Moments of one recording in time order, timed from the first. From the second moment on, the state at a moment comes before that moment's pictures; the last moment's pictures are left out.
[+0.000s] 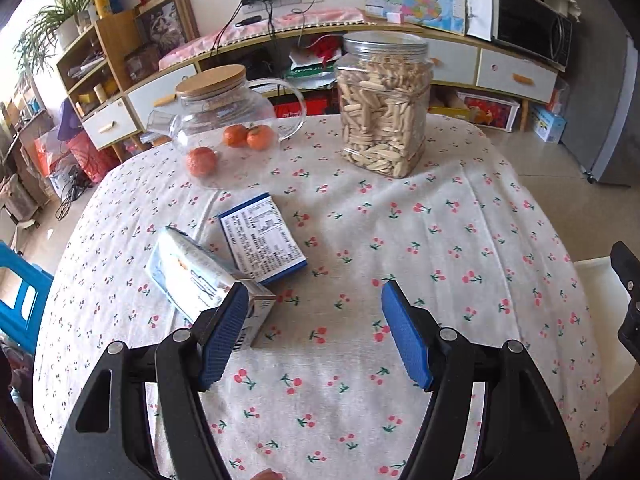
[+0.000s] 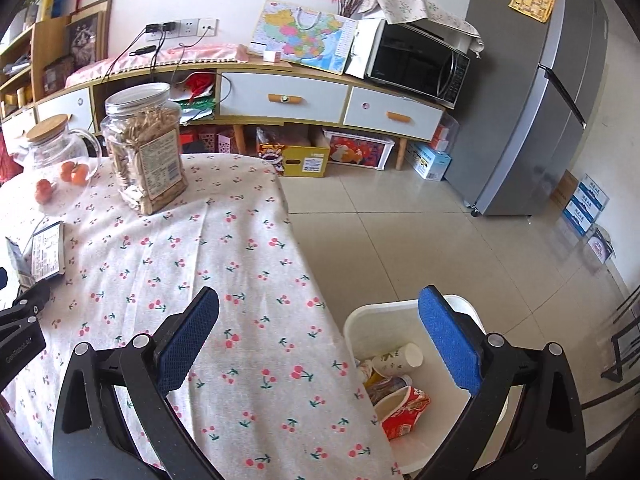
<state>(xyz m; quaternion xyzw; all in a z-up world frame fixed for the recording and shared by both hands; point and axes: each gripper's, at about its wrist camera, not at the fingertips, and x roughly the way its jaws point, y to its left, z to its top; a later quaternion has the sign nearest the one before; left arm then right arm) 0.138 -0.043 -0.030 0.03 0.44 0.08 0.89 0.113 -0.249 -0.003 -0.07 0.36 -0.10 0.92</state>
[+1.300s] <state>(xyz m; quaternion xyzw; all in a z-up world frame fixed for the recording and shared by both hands) 0.112 0.086 -0.056 -0.06 0.46 0.19 0.86 0.179 -0.100 -0.042 -0.07 0.42 0.11 0.90</state>
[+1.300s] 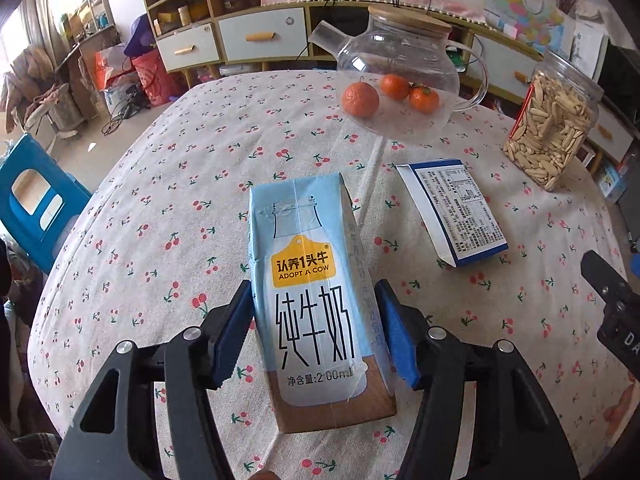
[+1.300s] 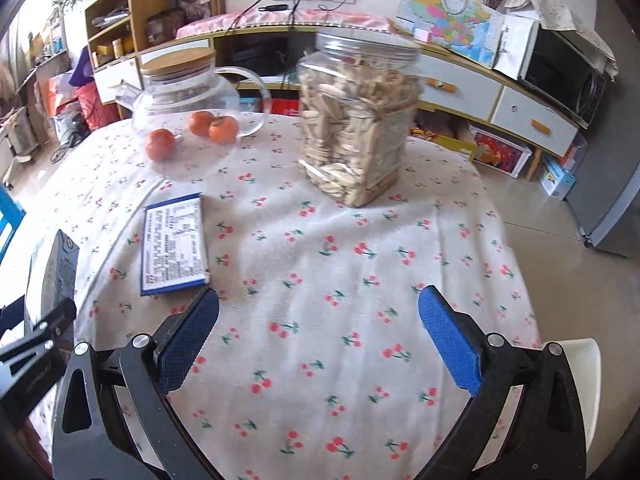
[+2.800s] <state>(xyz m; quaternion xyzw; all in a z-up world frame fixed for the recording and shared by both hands) 0.079 0.069 -0.031 -0.07 0.42 0.16 0.89 0.137 -0.168 -0.017 -0.05 0.40 0.13 0.90</state>
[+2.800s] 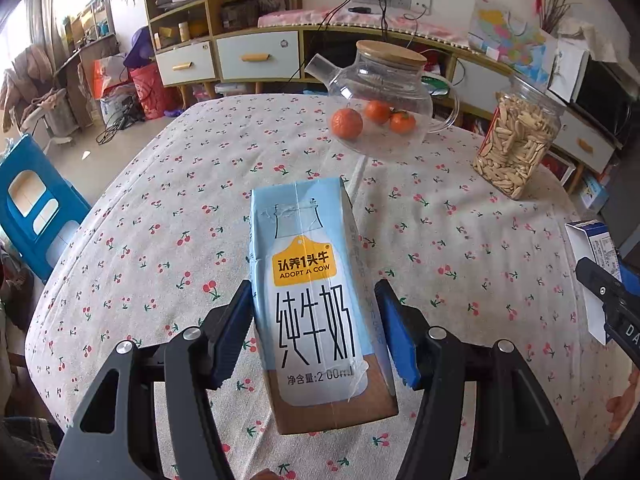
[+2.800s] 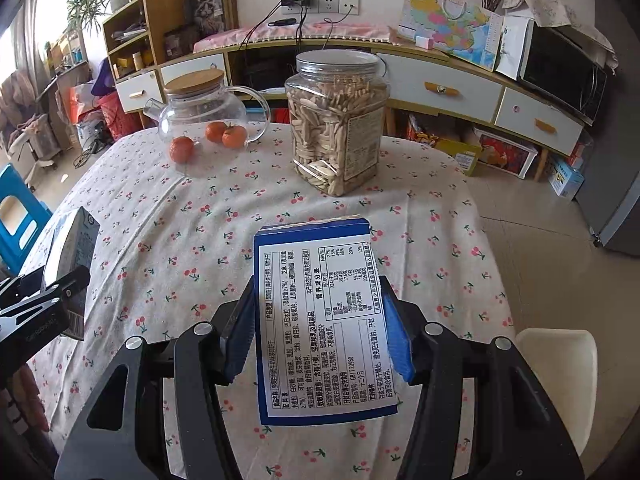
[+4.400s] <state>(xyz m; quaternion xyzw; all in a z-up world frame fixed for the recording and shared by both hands) 0.105 -0.298 -0.005 0.08 0.39 -0.12 0.91 0.025 -0.550 -0.010 0.11 0.35 -0.33 0.87</state>
